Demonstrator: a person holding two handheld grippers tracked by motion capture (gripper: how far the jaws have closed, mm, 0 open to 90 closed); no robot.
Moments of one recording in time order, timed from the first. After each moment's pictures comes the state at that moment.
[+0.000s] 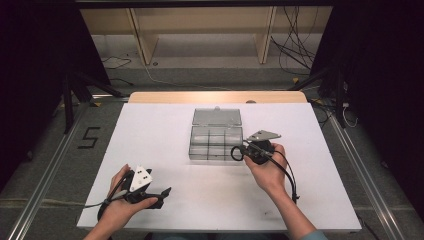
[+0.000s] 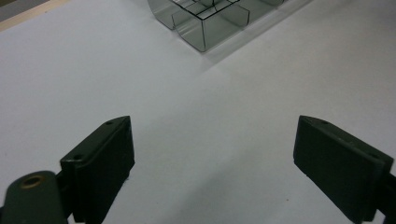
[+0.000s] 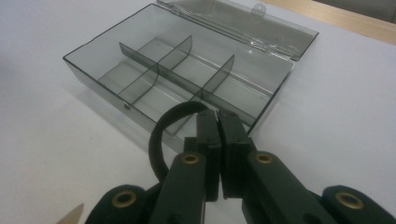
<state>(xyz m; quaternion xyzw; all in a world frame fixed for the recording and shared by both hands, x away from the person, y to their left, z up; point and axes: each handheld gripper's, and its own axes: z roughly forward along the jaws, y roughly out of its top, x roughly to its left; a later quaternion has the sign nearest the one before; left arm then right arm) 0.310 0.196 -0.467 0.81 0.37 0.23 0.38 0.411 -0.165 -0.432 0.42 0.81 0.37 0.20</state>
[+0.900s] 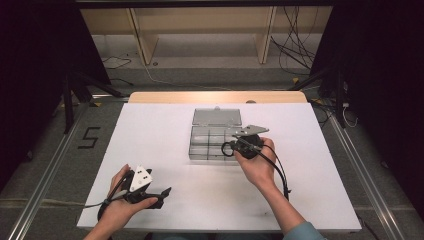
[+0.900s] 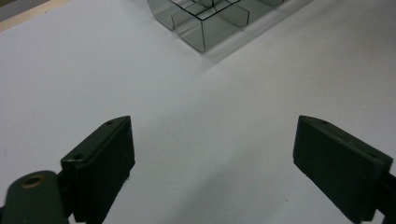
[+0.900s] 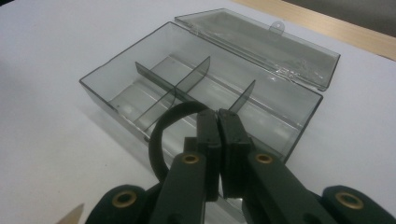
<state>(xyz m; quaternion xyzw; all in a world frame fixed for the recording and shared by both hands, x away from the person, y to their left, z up) 0.310 0.196 -0.467 0.81 0.37 0.23 0.38 0.423 -0.137 -0.425 0.40 0.81 0.37 0.19</state>
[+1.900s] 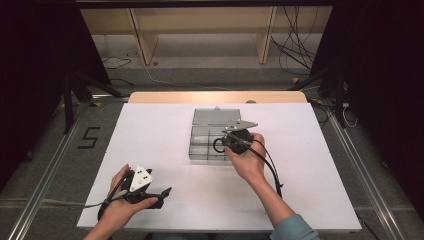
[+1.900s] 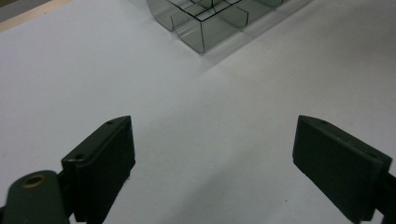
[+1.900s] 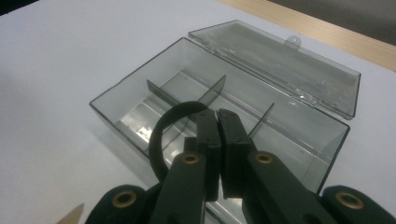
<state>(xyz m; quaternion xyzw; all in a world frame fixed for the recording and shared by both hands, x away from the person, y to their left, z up) 0.310 0.196 -0.467 0.81 0.37 0.23 0.39 0.436 -0.111 -0.422 0.39 0.82 0.37 0.19</state>
